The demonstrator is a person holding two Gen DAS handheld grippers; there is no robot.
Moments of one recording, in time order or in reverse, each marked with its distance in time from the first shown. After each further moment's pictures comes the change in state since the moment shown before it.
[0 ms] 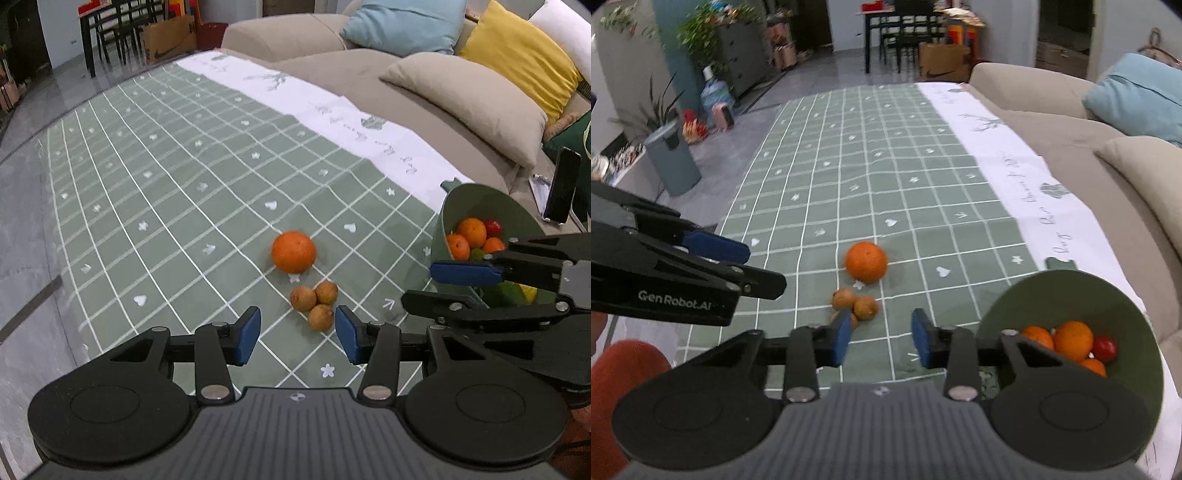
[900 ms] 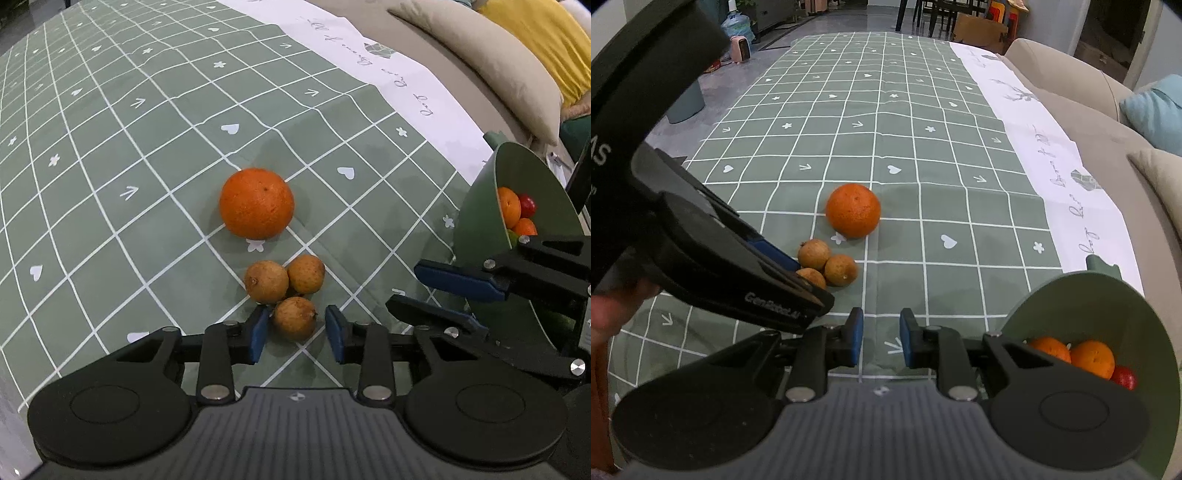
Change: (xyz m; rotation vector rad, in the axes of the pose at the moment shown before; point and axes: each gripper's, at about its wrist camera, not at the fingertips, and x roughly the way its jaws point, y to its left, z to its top) left arm 0.109 -0.001 0.006 -0.066 0.206 -0.117; right arm 0.065 -0.005 -0.009 -0.164 0.123 -0.040
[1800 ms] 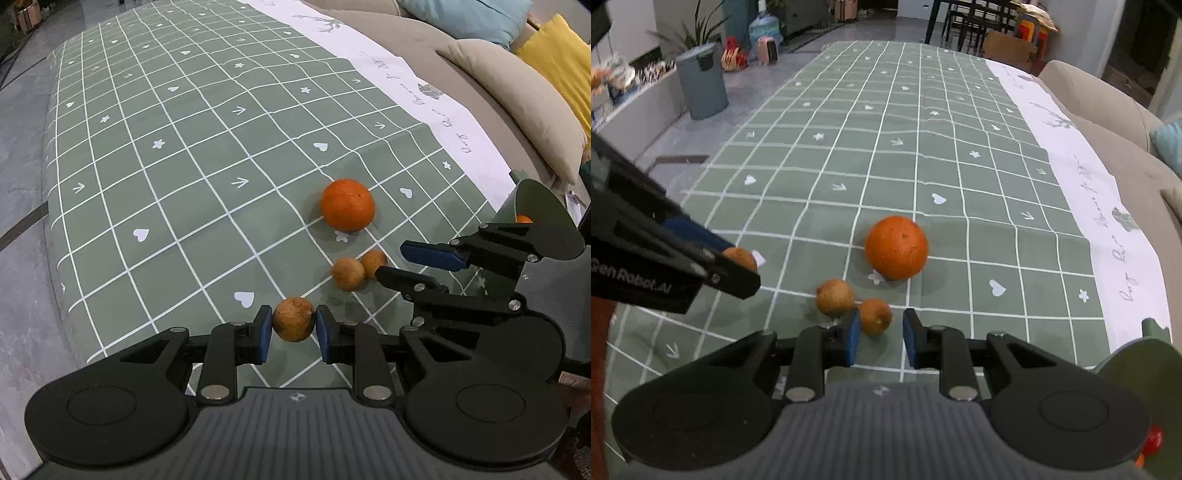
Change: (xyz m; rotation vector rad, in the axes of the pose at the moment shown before) left arm -0.057 0.041 -0.029 -0.125 -0.073 0.084; right arm 0.027 0.024 0.023 -0.059 -0.044 0.063
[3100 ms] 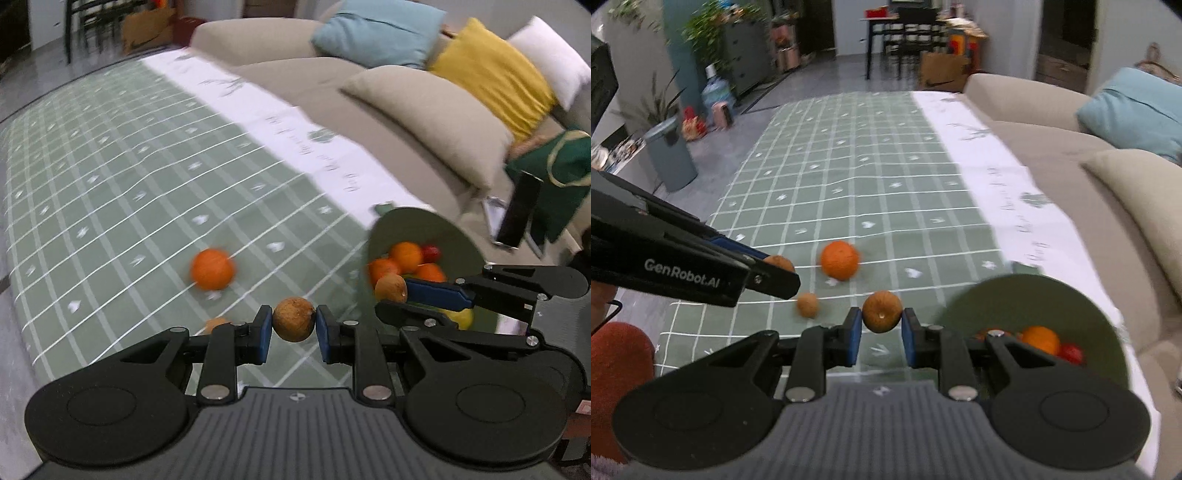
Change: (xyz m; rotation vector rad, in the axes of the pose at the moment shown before) left arm -0.061 -0.106 0.011 0.158 -0.151 -0.125; right arm -0.138 -0.047 -0.046 0.227 -0.131 -0.089
